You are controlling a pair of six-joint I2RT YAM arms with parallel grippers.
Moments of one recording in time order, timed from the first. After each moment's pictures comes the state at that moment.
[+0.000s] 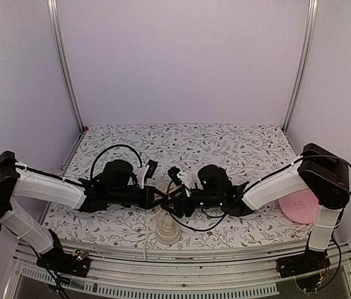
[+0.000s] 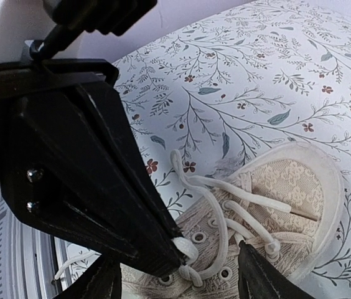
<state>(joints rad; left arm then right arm) -0.89 1.49 0.62 0.35 0.24 -0.60 1.03 1.89 0.91 0.54 -0.24 0.23</state>
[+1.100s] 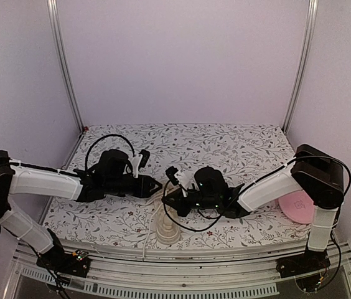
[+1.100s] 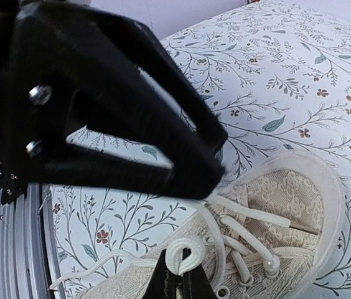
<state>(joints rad) -0.79 1.47 0.68 0.22 0.17 -0.50 1.04 1.94 0.94 0.59 -0.17 0.25</state>
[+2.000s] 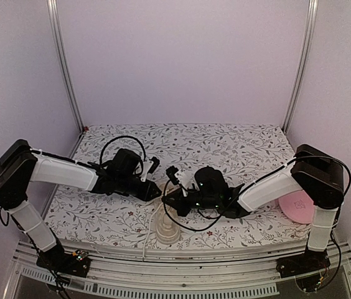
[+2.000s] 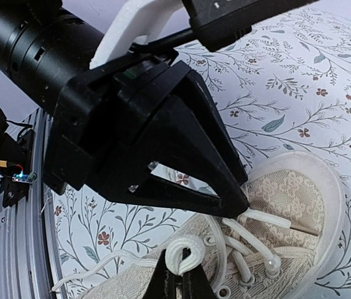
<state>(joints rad) -0.75 1.66 0.82 0.04 0.20 -0.30 1.04 1.94 0.93 0.60 -0.17 0.26</state>
